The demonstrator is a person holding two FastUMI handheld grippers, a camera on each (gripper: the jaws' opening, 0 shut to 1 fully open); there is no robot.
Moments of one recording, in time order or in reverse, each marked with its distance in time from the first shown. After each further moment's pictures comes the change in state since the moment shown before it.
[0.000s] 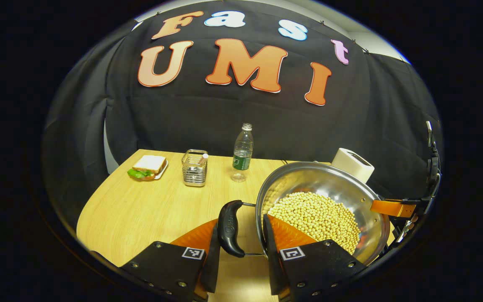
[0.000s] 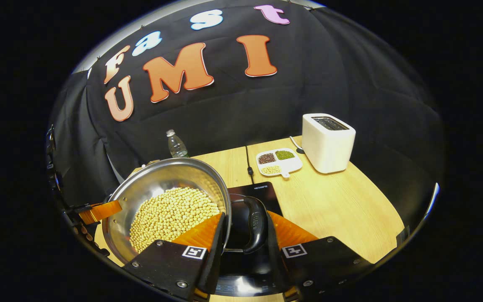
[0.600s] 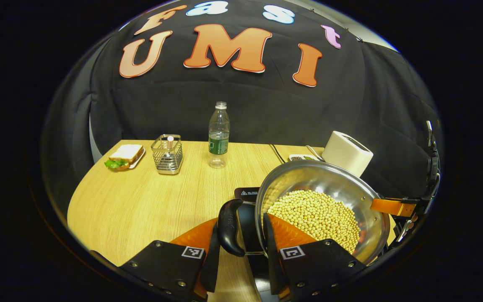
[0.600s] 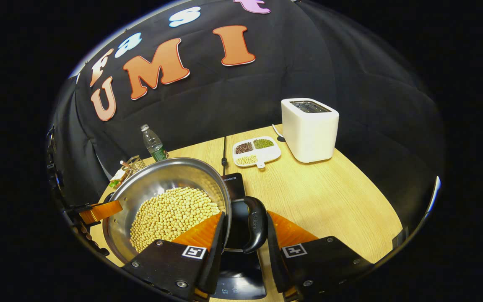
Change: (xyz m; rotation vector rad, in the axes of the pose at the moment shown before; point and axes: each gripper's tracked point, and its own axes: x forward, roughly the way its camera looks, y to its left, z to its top) left arm 0.046 -0.049 -0.040 0.016 0.106 -0.024; right arm 0.032 -0.056 -0.022 0.025 0.066 -0.037
